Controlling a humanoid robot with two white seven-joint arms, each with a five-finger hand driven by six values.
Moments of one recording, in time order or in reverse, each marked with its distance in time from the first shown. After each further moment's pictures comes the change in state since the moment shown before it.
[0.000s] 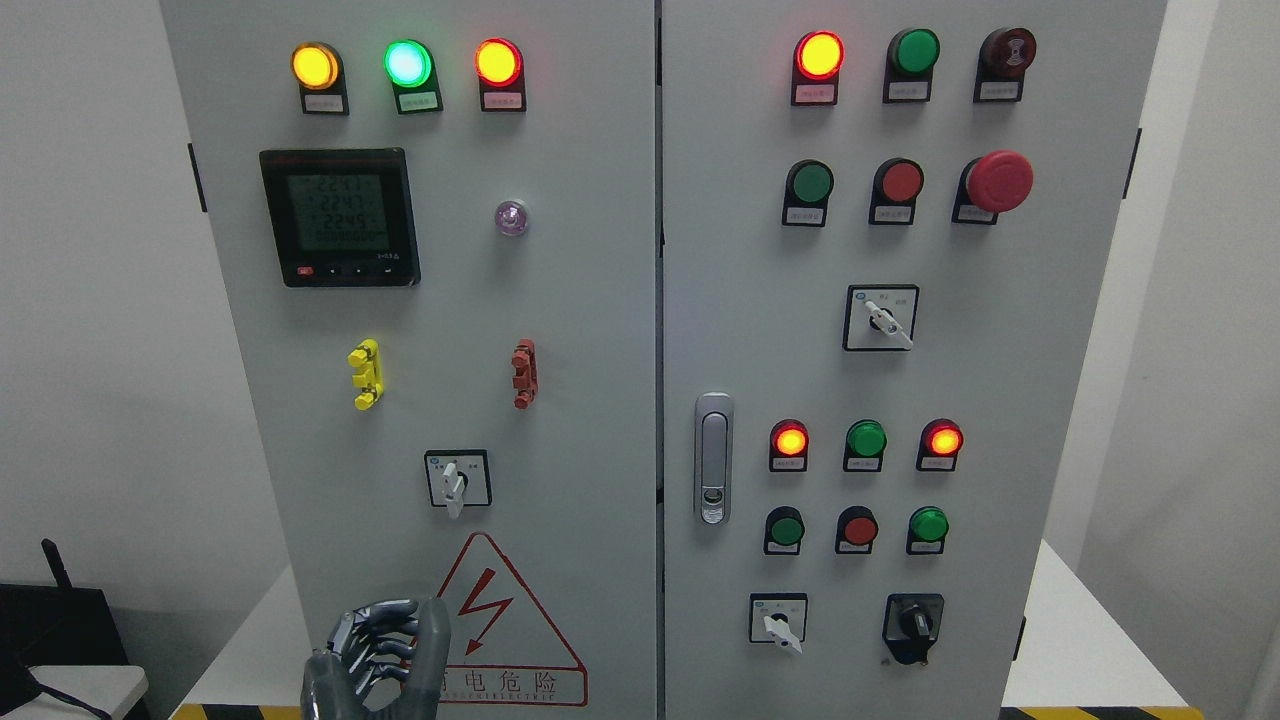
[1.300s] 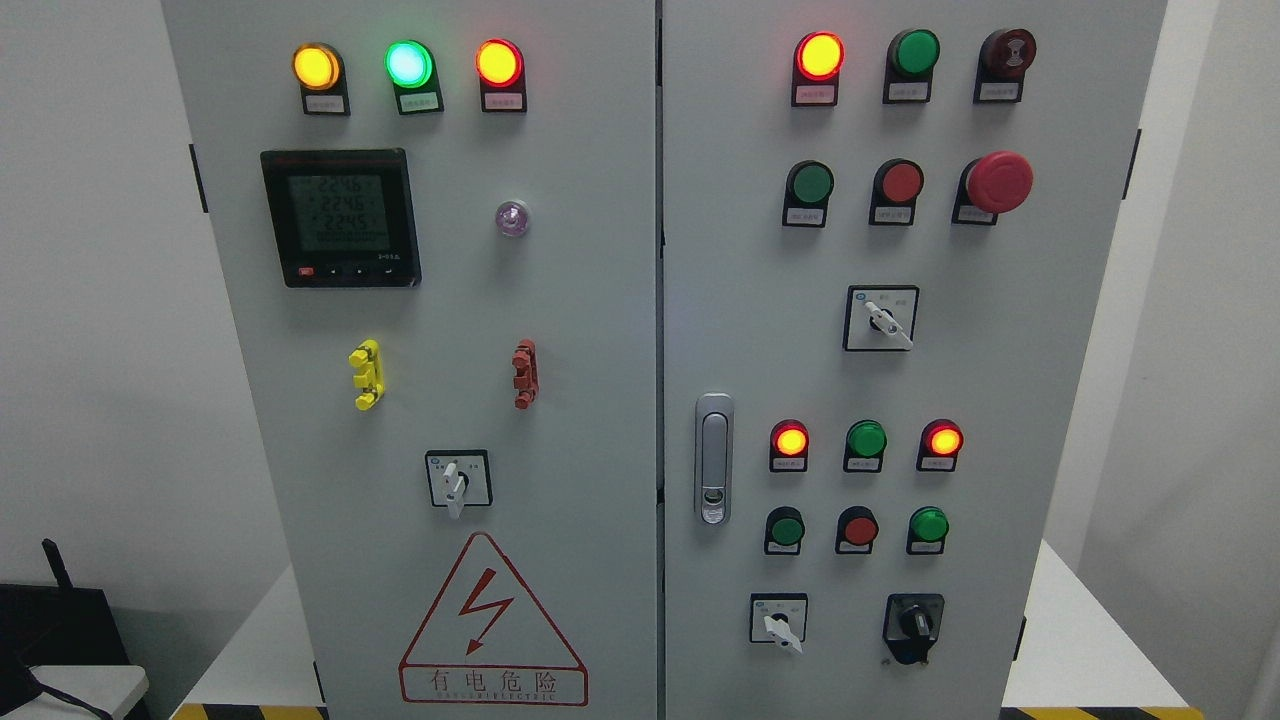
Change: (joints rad) left arm 0.274 0.085 0.340 0.039 0.146 -0.410 -0.260; right arm 0.000 0.000 0.000 0.000 0.000 0.000 0.000
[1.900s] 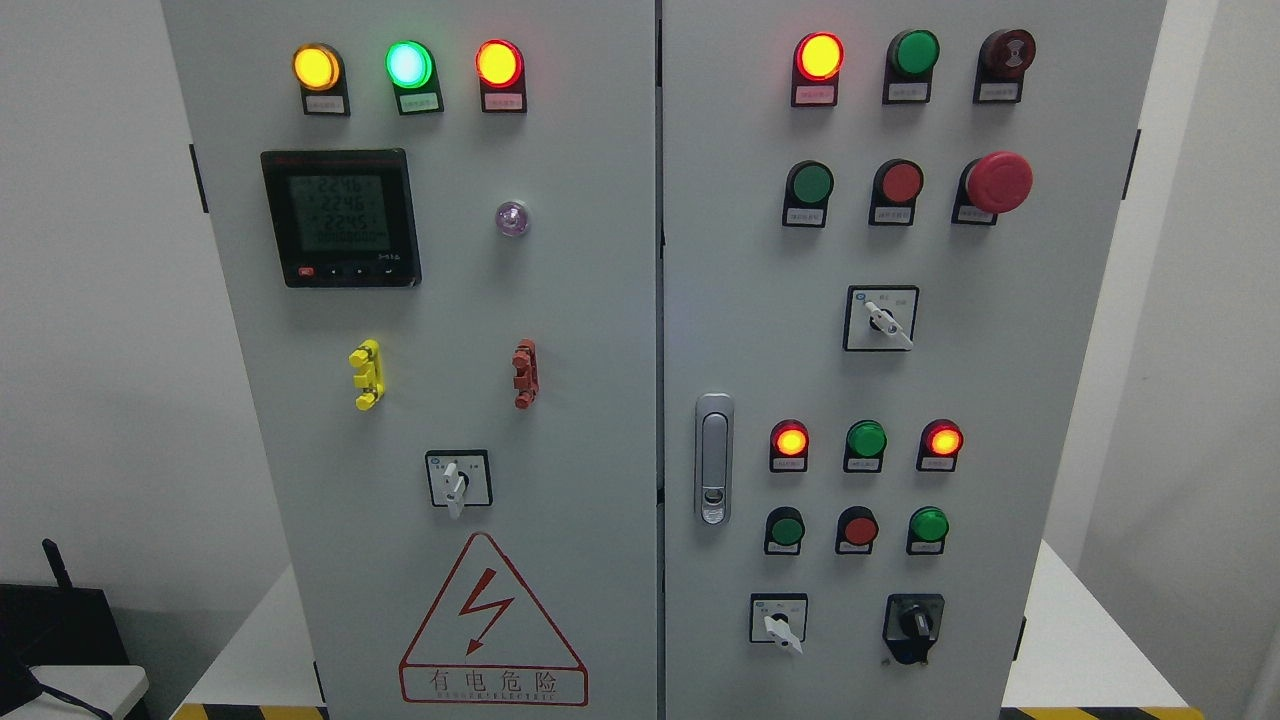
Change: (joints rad) left arm 0.114 -0.001 0.233 0.082 0.040 -0.125 -0.155; right arm 0.000 0.000 0.000 0.000 0.000 0.000 0.000
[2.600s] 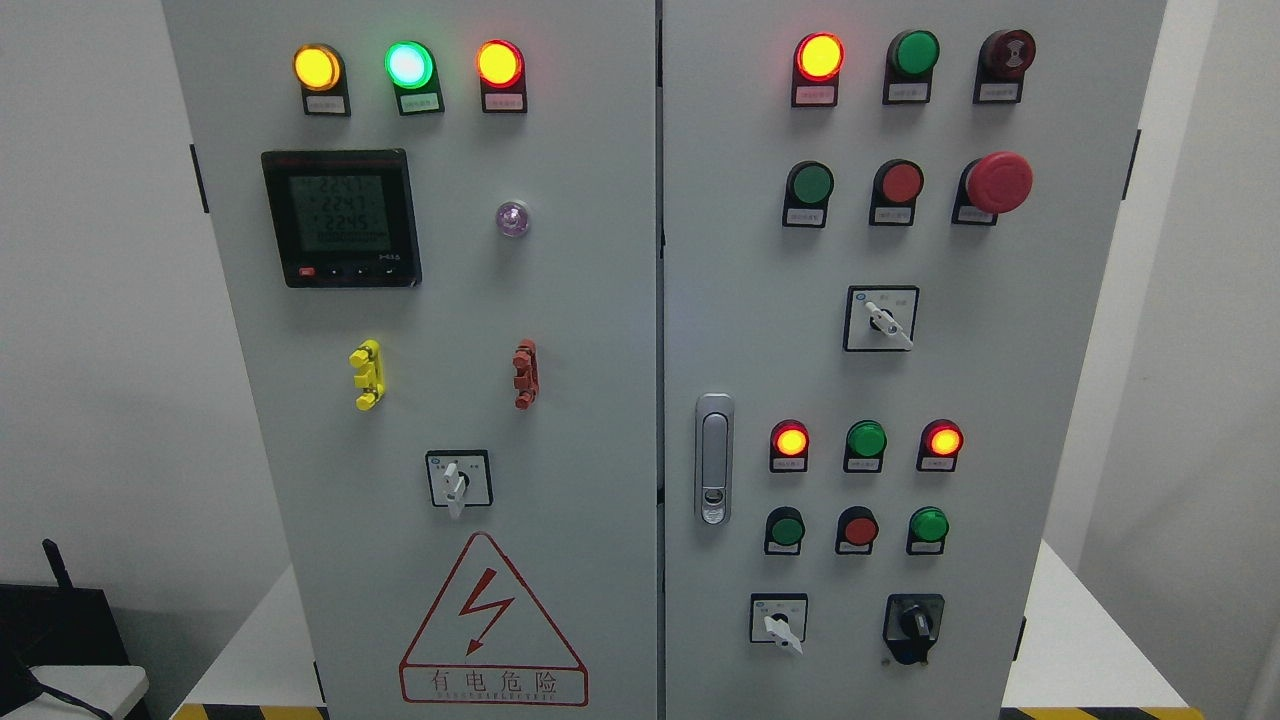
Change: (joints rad) left arm 0.087 -0.002 0.197 0.228 0.085 0.000 -0.147; right arm 0.000 0.000 0.000 0.000 0.000 0.000 0.000
